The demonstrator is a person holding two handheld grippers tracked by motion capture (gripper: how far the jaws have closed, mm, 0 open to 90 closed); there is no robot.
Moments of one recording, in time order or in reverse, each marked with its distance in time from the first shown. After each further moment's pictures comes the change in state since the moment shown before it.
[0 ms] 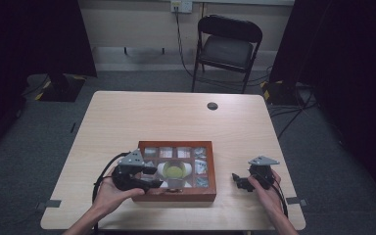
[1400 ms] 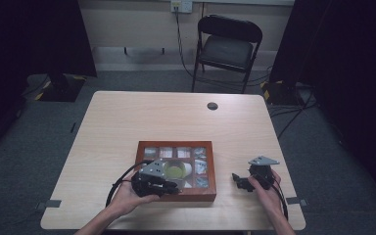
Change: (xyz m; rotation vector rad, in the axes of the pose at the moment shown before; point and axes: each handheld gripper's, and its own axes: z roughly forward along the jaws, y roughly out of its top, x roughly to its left) left arm -0.015 0.000 0.042 0.054 -0.126 0.142; right arm 0.000 0.000 0.000 0.000 0.000 0.001
